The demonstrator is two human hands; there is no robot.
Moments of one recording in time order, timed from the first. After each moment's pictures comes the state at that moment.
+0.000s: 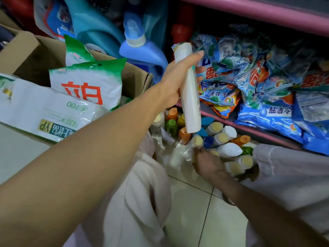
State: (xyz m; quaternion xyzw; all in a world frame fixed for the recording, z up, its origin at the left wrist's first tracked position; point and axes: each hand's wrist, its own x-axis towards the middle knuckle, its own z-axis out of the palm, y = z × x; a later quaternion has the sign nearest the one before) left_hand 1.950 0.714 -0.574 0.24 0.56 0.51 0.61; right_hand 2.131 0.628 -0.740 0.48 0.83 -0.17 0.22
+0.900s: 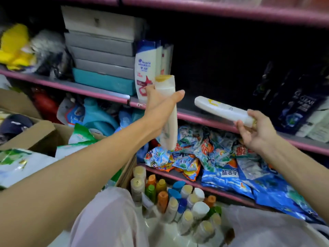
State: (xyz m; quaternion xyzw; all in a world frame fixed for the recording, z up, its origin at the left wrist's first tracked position) left_hand 1.978 0.675 -0.398 0.41 0.53 0.66 0.34; right_hand 2.213 0.726 -0.407 0.49 0.20 -0.61 -0.58
